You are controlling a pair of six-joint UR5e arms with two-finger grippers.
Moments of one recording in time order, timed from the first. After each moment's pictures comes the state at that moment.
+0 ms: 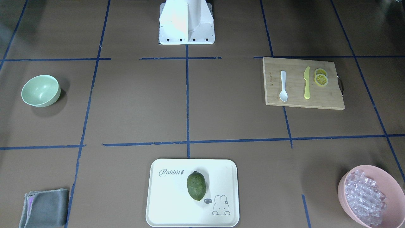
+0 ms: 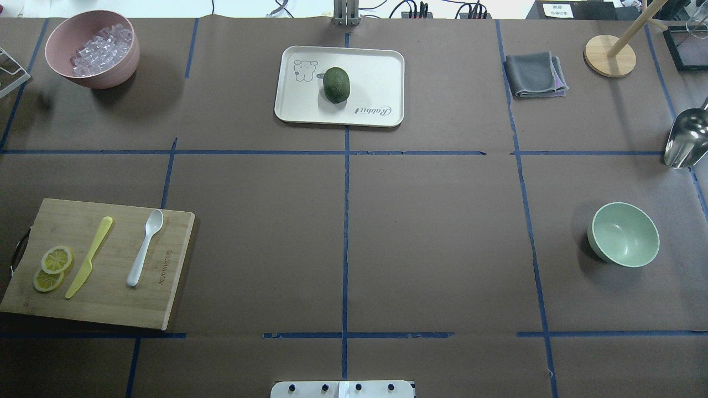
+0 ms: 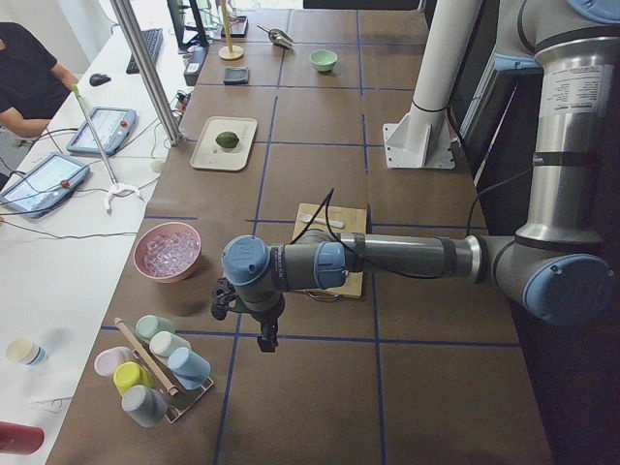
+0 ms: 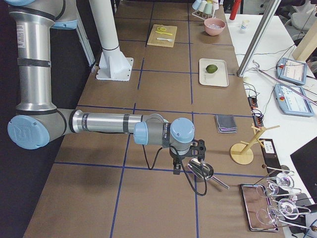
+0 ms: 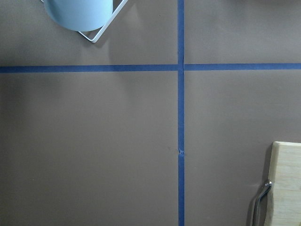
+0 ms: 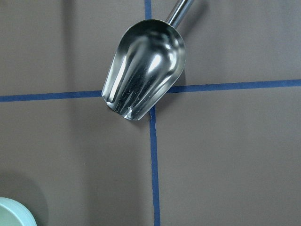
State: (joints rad) left arm -1.59 -1.57 -1.61 -1.45 -2.38 0.10; right arm 1.60 -1.61 1.62 -1.57 2.39 0.05
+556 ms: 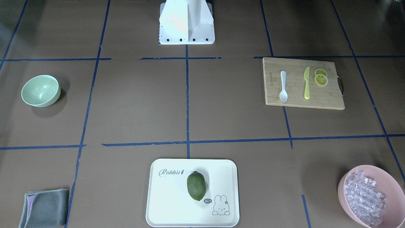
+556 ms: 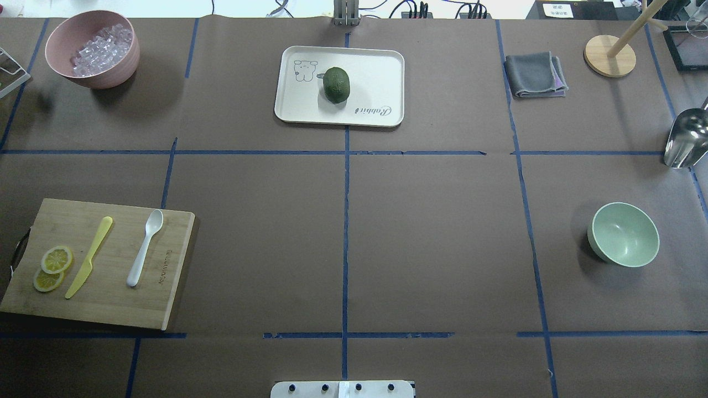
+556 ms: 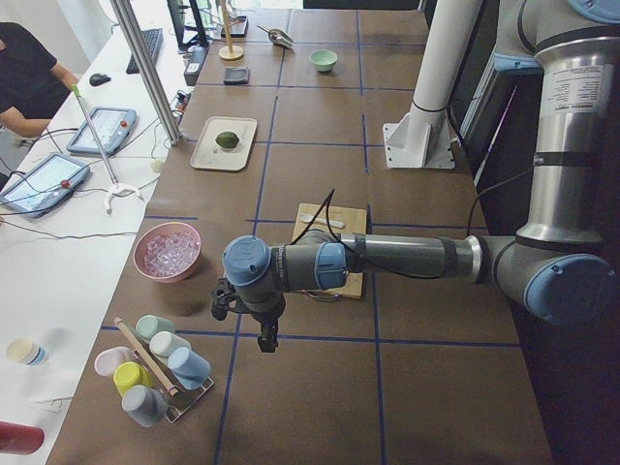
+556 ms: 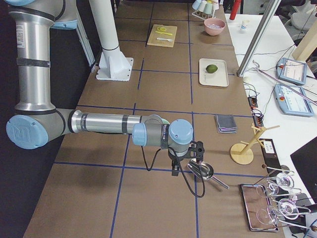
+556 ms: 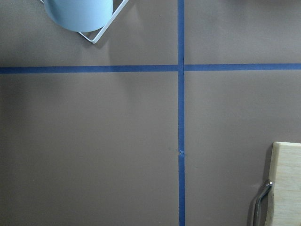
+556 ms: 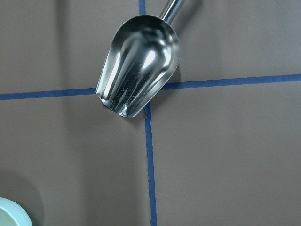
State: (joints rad) left arm -1.59 -1.57 -1.61 -1.45 -2.38 0.10; right arm 1.60 -1.62 1.63 -1.57 2.39 0.06
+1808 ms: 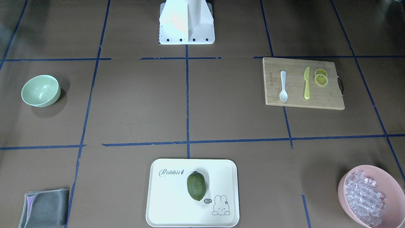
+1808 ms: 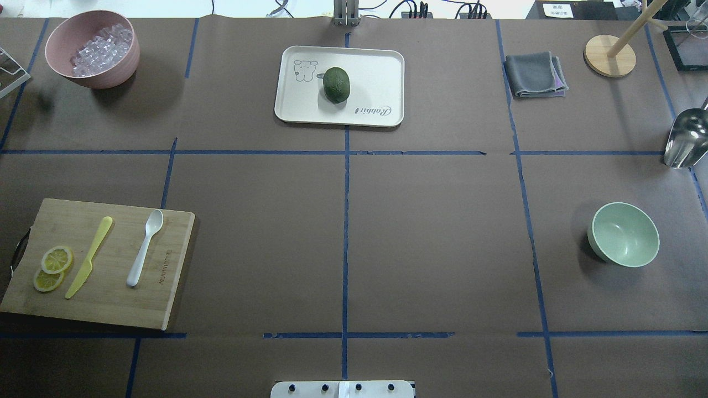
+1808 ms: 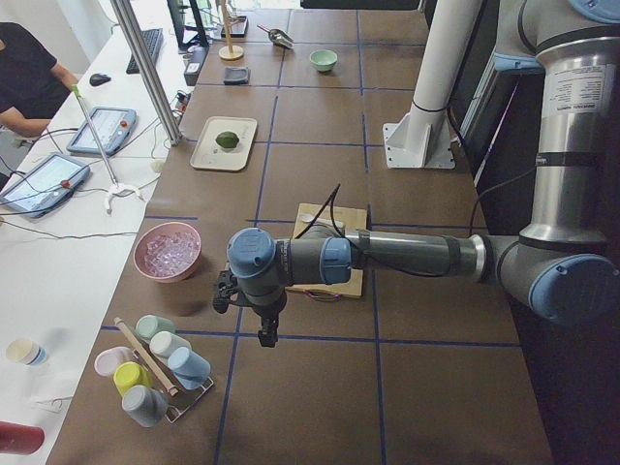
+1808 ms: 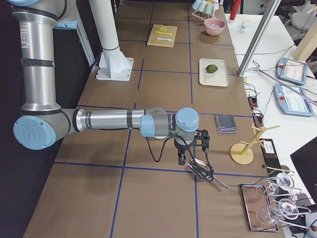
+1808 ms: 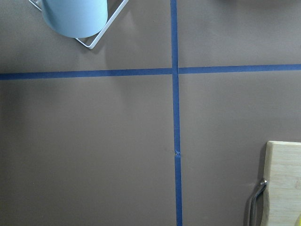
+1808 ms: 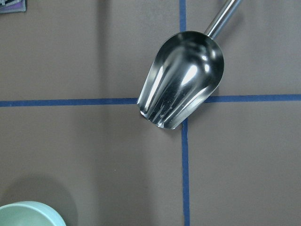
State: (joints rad) left arm -1.59 -1.55 -1.65 -1.46 -2.38 0.09; right arm 1.53 -1.61 1.70 -1.56 2.40 0.14
